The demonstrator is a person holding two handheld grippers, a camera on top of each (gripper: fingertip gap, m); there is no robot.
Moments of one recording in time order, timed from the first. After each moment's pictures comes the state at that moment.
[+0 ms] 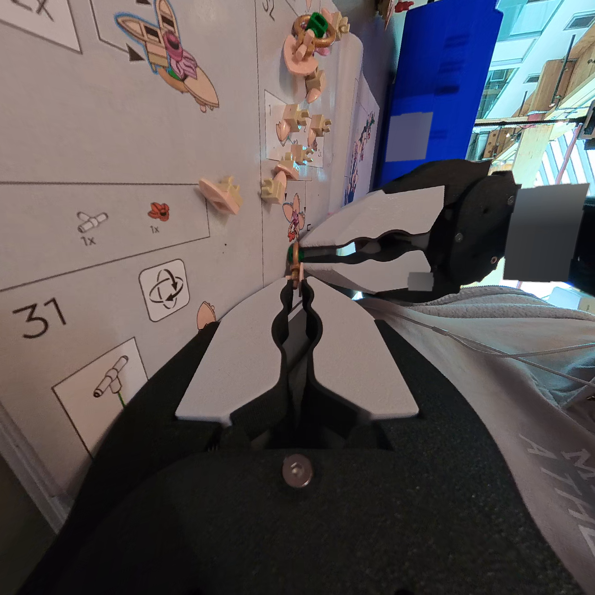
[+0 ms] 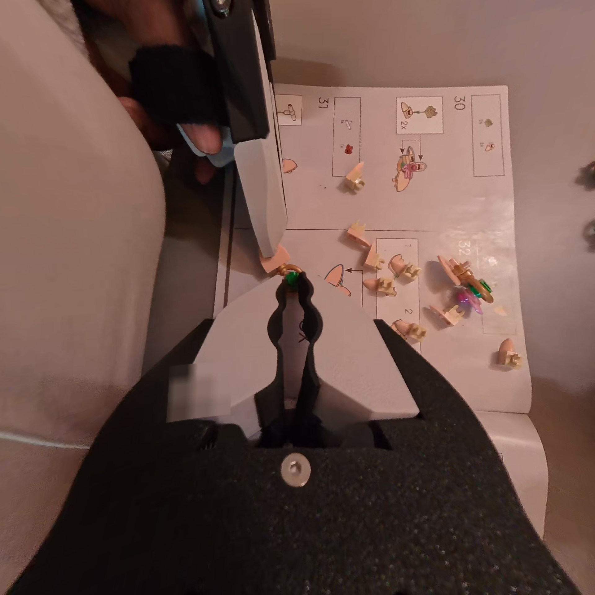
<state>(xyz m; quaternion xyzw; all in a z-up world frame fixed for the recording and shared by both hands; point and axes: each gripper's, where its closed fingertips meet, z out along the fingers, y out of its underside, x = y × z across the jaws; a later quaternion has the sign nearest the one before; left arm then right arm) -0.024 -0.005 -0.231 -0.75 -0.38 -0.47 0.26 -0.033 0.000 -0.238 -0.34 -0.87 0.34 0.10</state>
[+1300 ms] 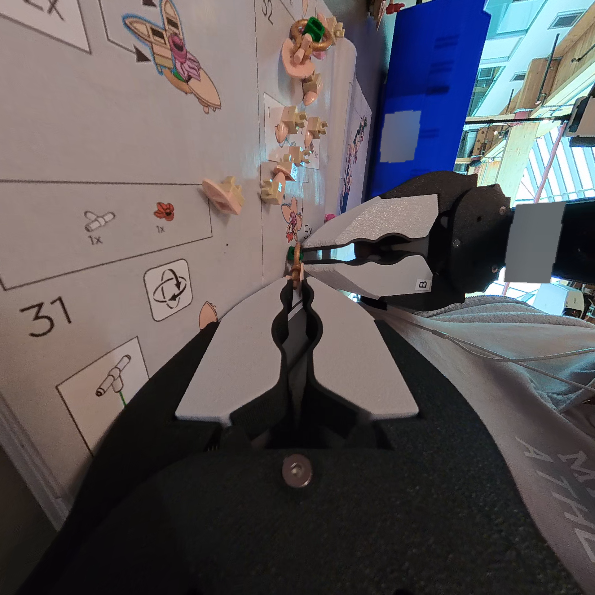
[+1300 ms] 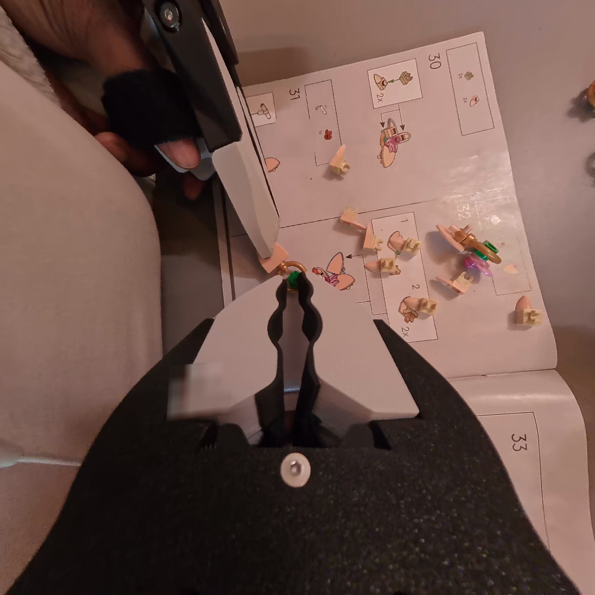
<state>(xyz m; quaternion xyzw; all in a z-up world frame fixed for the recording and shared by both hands) -0.025 -0.005 -0.230 -0.75 -0.37 -0.49 0.26 -0.030 0.002 -0.236 -0.44 -0.83 0.32 0.09</state>
